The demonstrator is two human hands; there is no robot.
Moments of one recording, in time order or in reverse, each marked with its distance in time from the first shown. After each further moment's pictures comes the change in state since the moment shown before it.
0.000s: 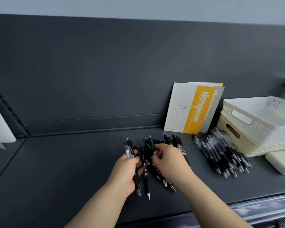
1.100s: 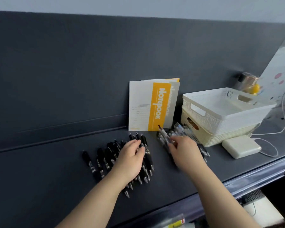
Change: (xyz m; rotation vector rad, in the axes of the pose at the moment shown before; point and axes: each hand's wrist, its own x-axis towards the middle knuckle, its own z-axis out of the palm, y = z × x) left_hand 0.010 -0.031 0.096 1.000 -0.282 0.471; right_hand -0.010 0.105 -0.096 -0.178 0.178 0.221
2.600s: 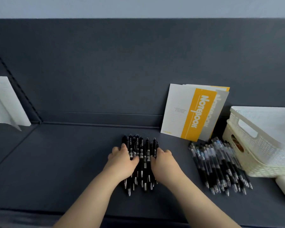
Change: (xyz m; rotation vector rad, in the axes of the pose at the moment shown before) left_hand -0.013 -0.044 -0.043 0.472 0.187 -0.515; right_hand 0.002 -0.069 0.079 0.066 -0.462 -0.188
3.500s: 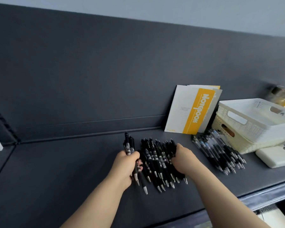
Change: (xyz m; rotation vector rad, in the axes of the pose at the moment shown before) left_hand 0.043 -0.061 -0.030 -1.232 -0.344 -0.054; right_hand 0.008 -0.034 0.007 -0.187 0.051 0.439
